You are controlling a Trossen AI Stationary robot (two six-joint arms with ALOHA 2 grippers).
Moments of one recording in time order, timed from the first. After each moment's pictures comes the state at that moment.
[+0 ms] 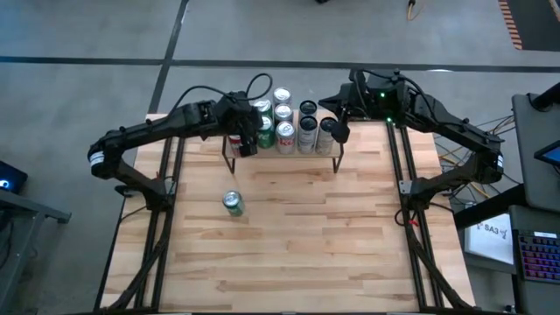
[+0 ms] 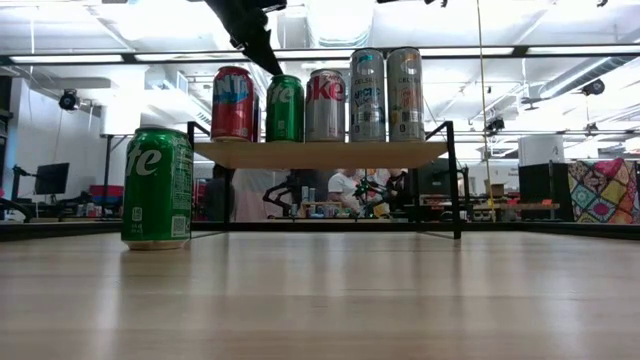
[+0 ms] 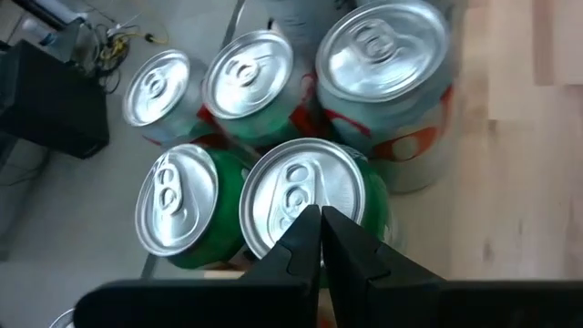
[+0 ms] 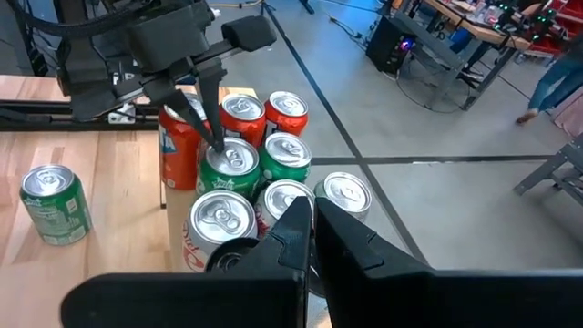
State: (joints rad) left arm 0.34 1.47 1.48 -0.77 -0.24 0.36; right arm -0.37 1.31 1.60 -0.63 0.05 -0.27
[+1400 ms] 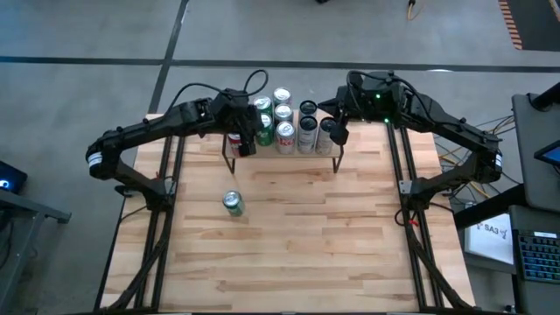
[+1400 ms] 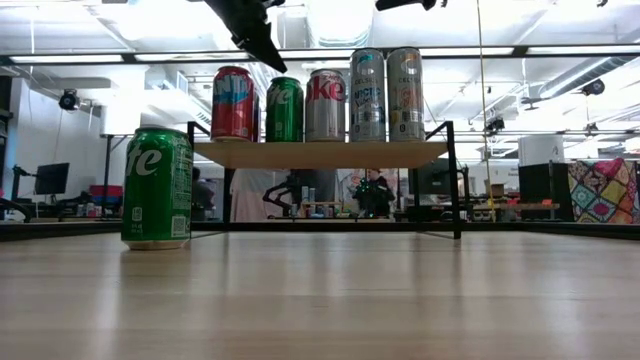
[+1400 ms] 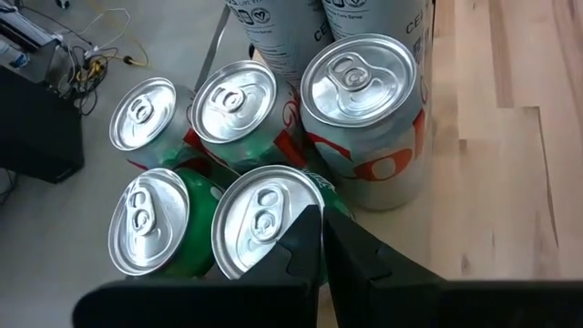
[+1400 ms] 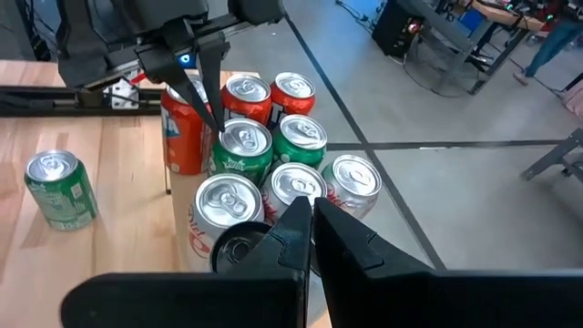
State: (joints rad) left arm 0.36 1.44 1.48 -0.73 -0.14 0.38; right arm -0.37 1.32 1.60 -0.66 0.04 -0.26
